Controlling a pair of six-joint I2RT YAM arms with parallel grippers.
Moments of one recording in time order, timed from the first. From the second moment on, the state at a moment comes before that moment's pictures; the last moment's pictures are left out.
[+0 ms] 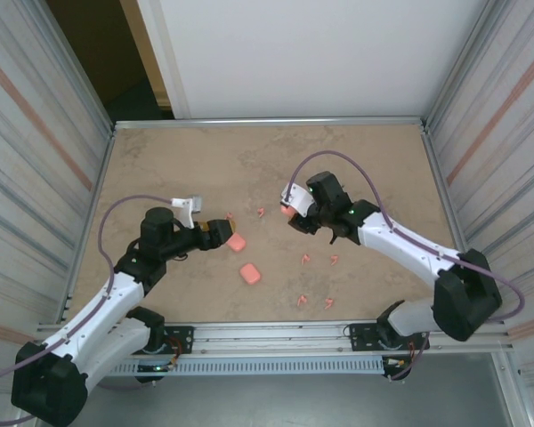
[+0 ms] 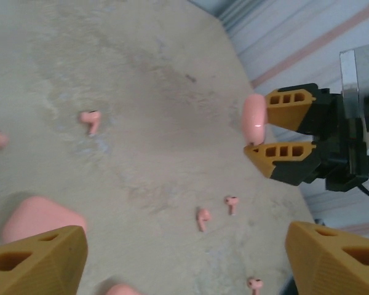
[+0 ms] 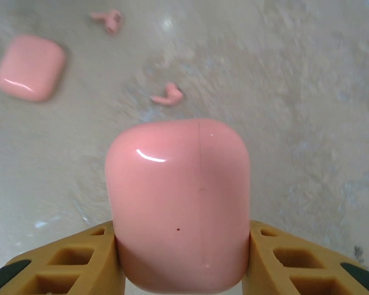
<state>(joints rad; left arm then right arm) -0.40 0.83 0.47 -0.02 0.50 -0.62 0.67 1.34 0.94 -0.38 -0.03 -0.45</state>
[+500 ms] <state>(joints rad) -0.49 0.88 0.51 0.15 0.64 -0.66 0.87 1.21 0.94 -0.34 0.06 -0.51</state>
